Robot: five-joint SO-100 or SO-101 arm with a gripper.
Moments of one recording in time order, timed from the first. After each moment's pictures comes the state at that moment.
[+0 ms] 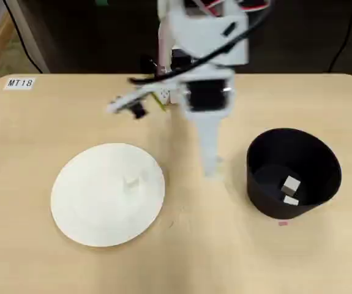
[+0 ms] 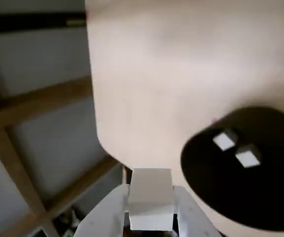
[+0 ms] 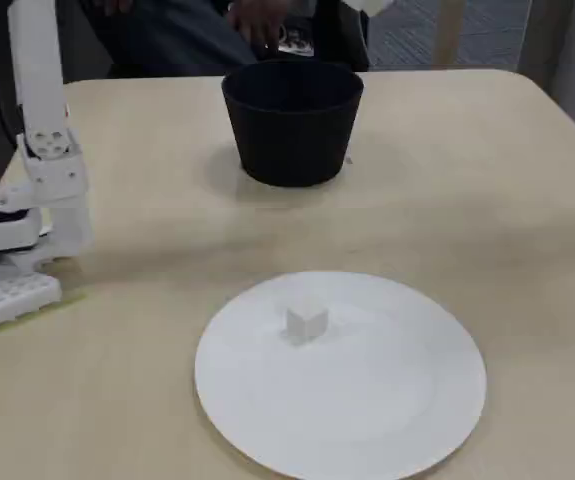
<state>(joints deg) -25.9 83.4 41.0 93.2 9.2</state>
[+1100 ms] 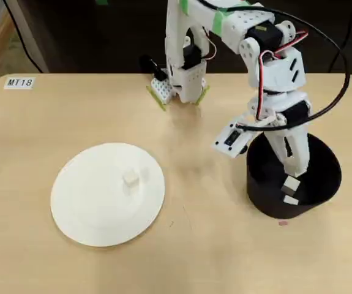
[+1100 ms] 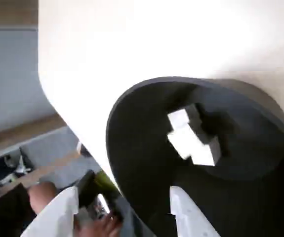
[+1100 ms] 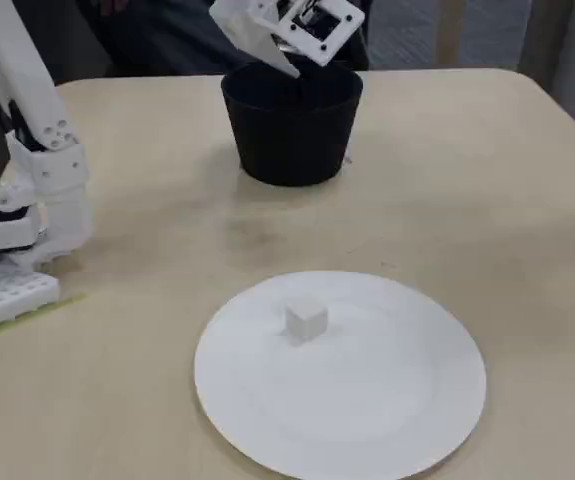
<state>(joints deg) -34.6 103.0 98.8 54.1 -2.0</state>
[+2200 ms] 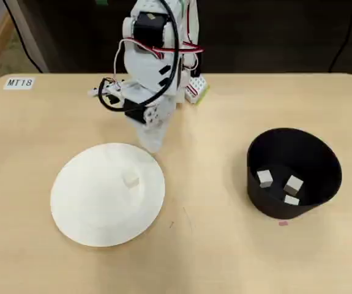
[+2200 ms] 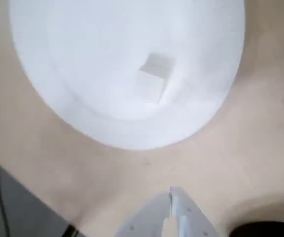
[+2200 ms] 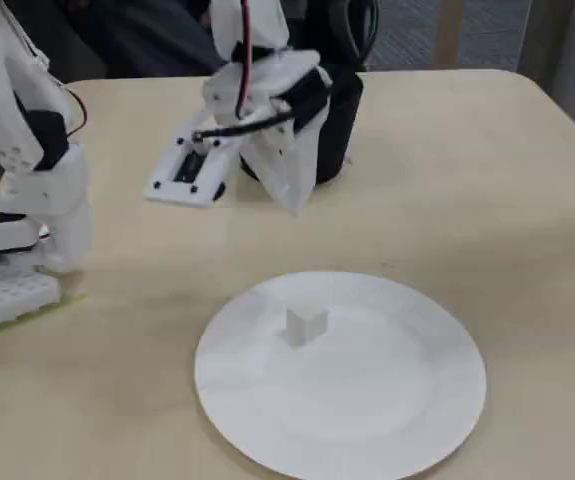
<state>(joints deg) 12.6 108.1 105.9 73.5 25.3</state>
